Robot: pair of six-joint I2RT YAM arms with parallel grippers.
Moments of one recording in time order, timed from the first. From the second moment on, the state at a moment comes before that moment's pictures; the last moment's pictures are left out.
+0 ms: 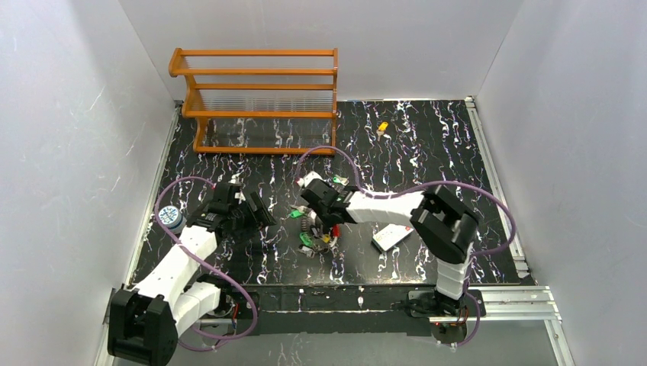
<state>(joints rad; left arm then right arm) -0.25 0.96 0.55 -0.58 0.16 -0.72 1.04 1.89 1.23 -0.41 0.31 0.20</state>
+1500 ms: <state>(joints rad) -0.66 1.17 0.47 -0.10 0.13 -0.93 0.86 1.55 0.73 -0.11 -0.63 0.43</state>
